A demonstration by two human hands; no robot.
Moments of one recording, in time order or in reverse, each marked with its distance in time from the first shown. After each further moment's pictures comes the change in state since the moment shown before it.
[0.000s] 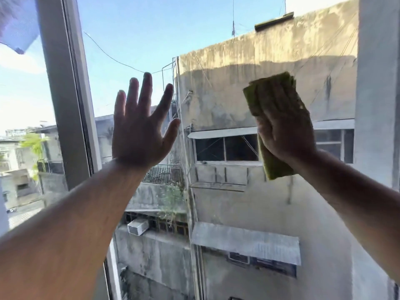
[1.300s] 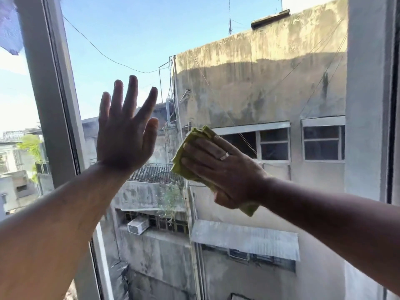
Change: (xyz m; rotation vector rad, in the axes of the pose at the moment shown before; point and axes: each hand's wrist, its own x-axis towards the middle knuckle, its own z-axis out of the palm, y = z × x) left_hand -0.006 0.001 -0.010 -0.082 -0.012 0.020; right_hand -0.052 -0.067 0.024 0.072 -0.231 -0.730
